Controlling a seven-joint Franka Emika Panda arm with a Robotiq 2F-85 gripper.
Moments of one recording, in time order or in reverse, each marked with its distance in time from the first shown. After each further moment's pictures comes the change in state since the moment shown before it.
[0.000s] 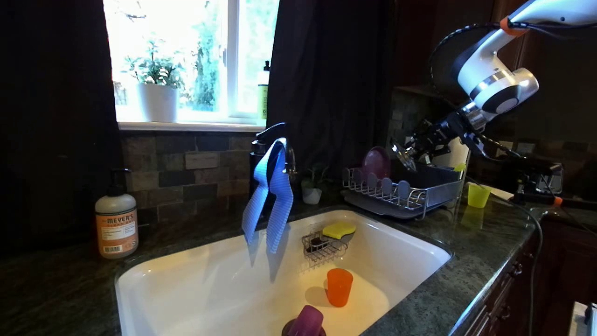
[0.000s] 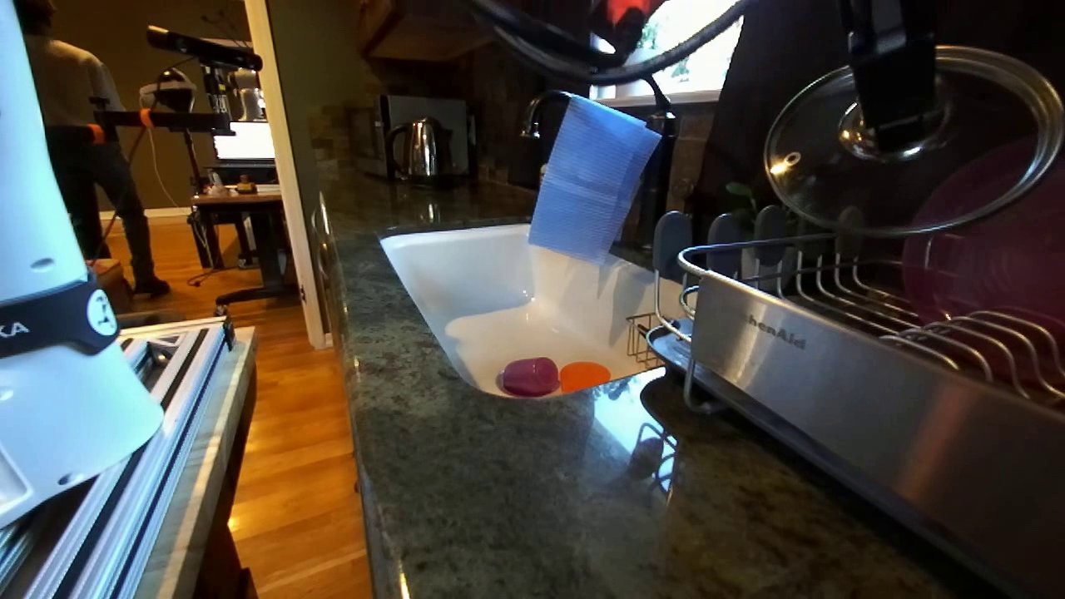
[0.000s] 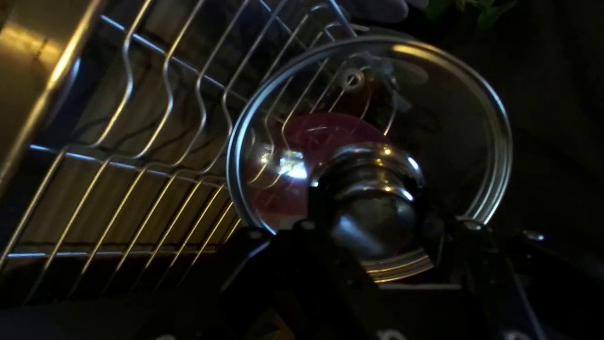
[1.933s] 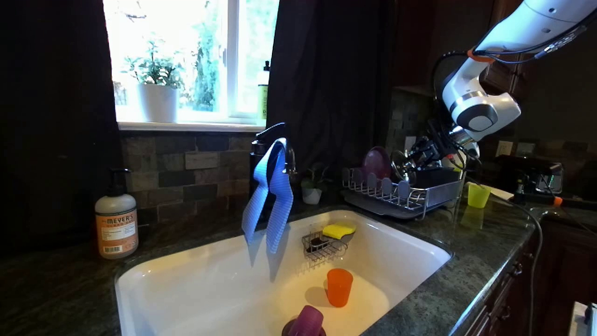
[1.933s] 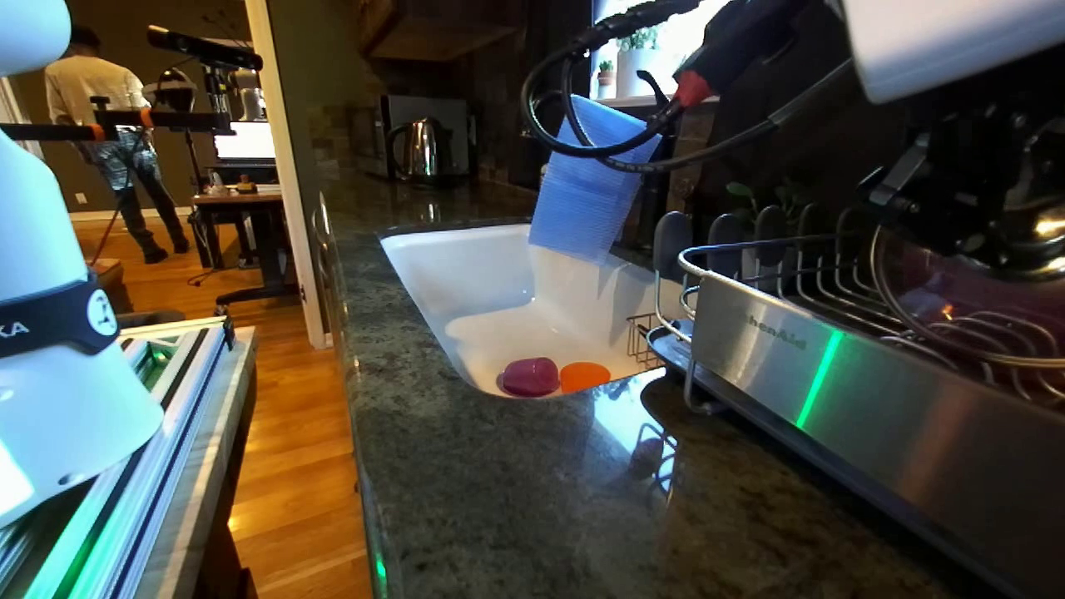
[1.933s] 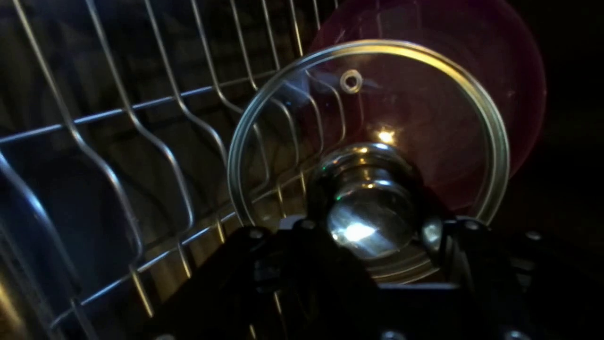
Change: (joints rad) arm -0.676 0.344 0.622 0.166 0.435 -0.033 0.459
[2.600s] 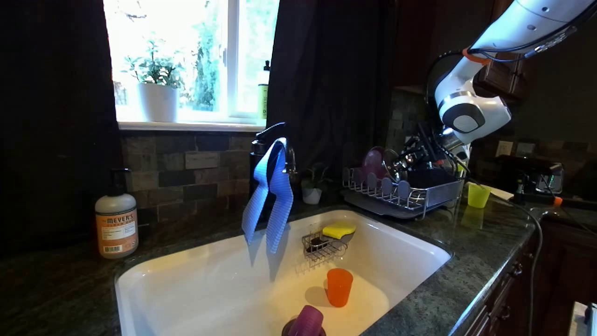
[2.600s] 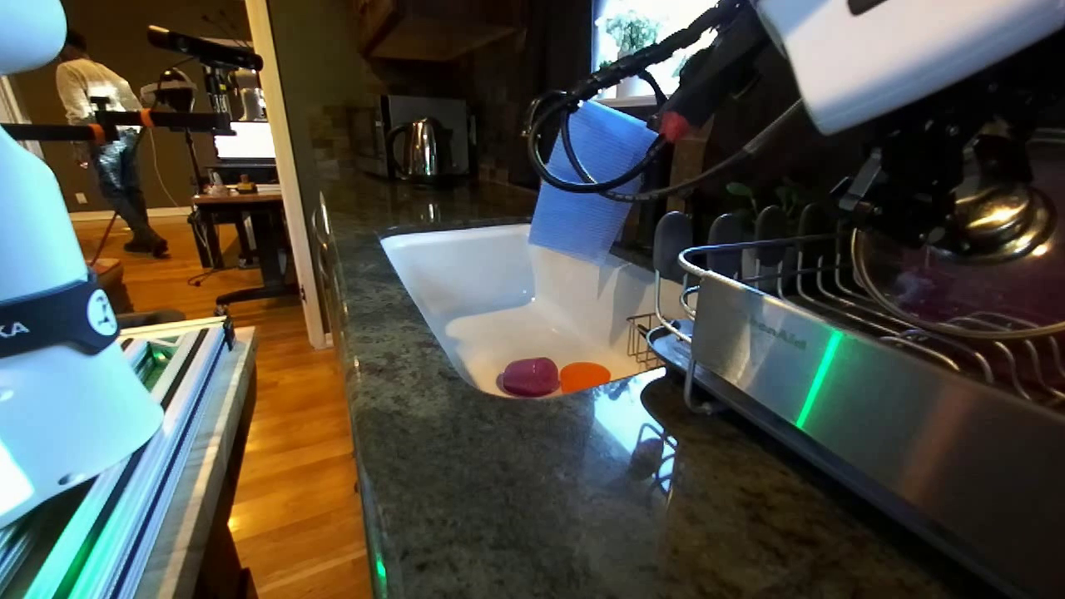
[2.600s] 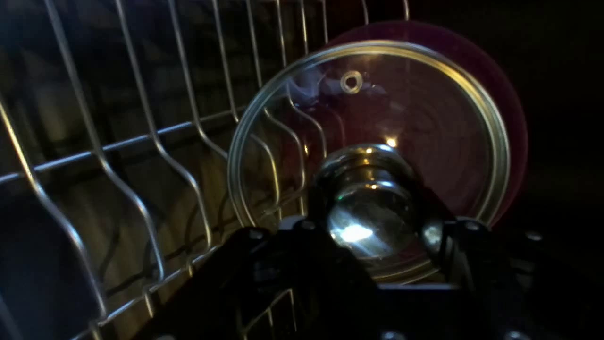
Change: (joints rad) arm 0.034 0.007 0.046 0.004 0.221 0.058 -0.250
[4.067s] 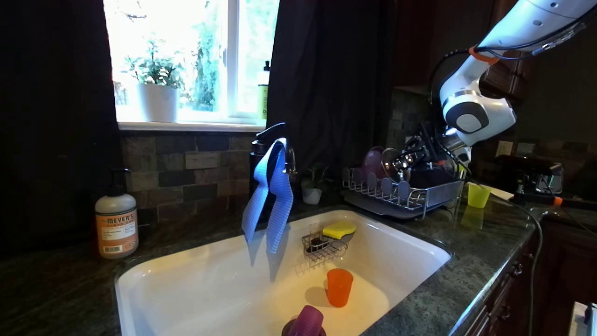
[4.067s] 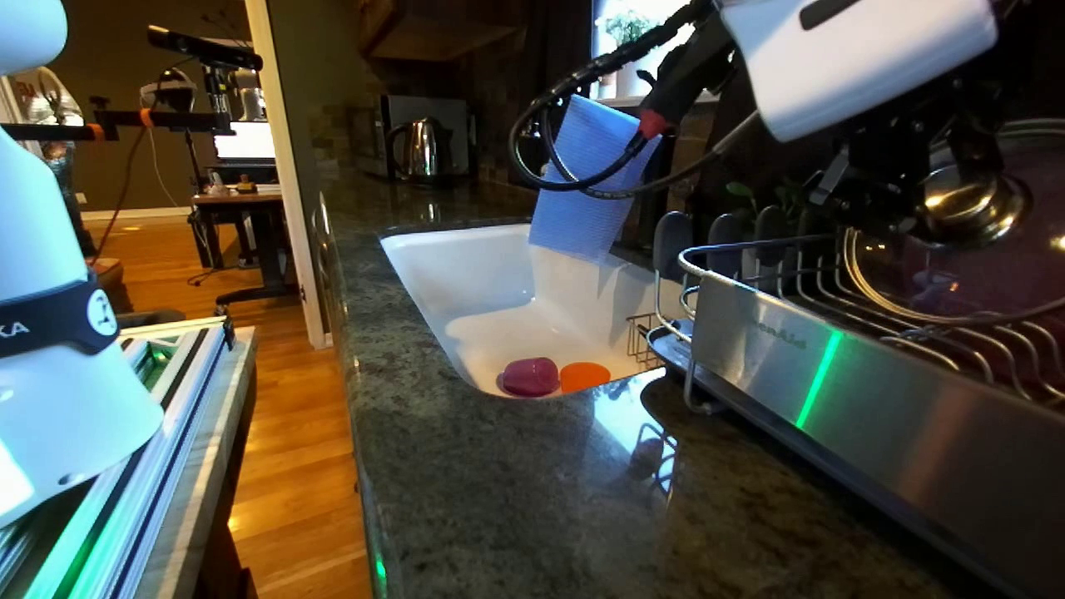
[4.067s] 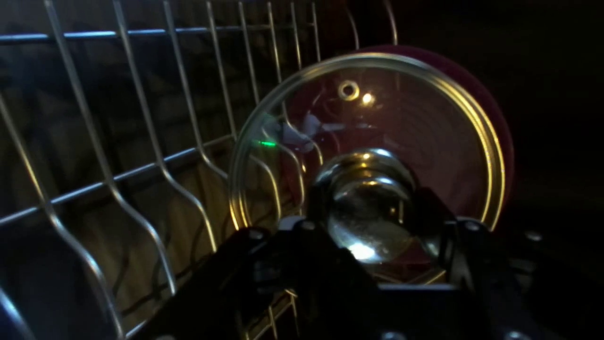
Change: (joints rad) arm -0.007 -0.042 0.005 -0.046 0.058 -0.032 -0.039
